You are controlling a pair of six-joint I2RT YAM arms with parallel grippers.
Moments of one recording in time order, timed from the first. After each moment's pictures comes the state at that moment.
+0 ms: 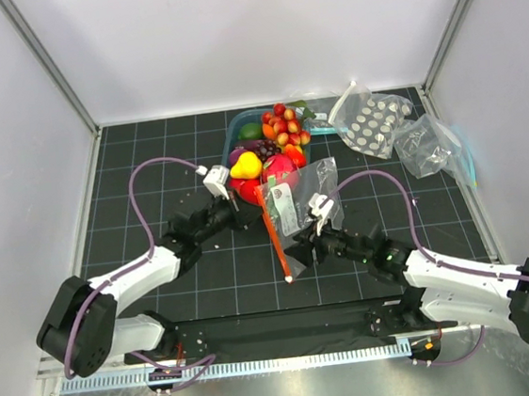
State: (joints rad) left arm -0.58 1.26 0.54 0.48 0.31 -0.60; right arm 0.87 0.95 0.34 0.34 -0.18 0.22
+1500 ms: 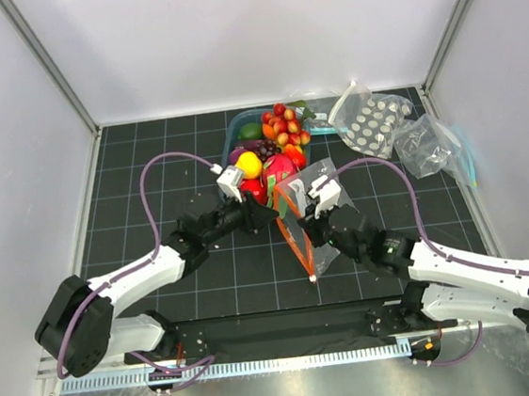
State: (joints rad) left arm -0.69 1.26 0.59 0.45 0.29 -0.54; right arm 1.00 0.94 0.59 -0.02 0.36 0.27
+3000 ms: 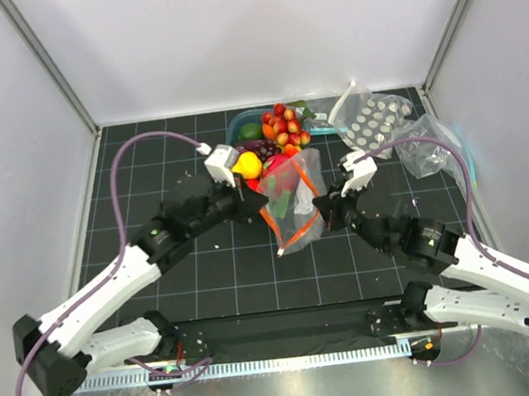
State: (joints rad) left arm -0.79 1.11 0.92 -0.11 0.12 -0.47; right arm 1.00 0.79 0.84 -0.36 0.49 0.41
